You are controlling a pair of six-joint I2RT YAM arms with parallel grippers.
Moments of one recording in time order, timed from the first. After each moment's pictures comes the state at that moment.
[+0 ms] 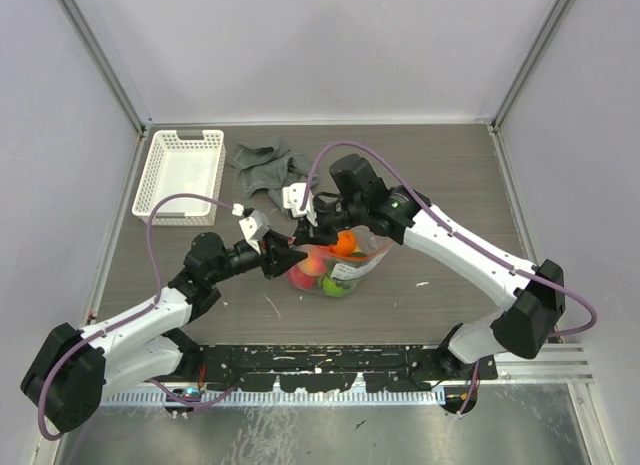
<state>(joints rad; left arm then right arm) -0.62 0.98 0.36 0.64 0.54 -0.19 0.81 1.44 1.35 -0.55 -0.64 -0.60</state>
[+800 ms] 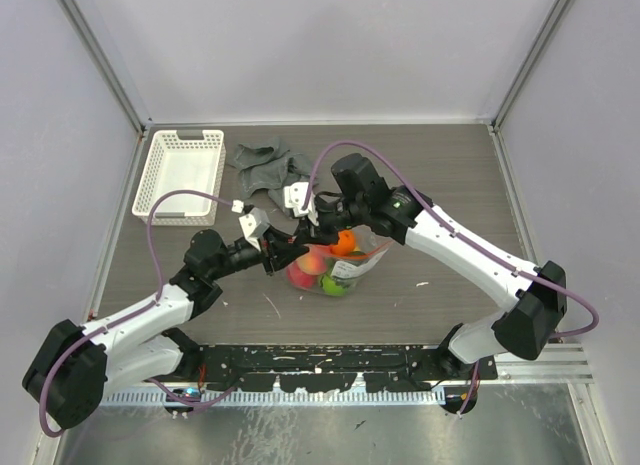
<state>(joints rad) -0.62 1.01 0.39 0.69 0.57 -0.20 0.81 1.43 1.35 -0.55 -0.65 -0.60</state>
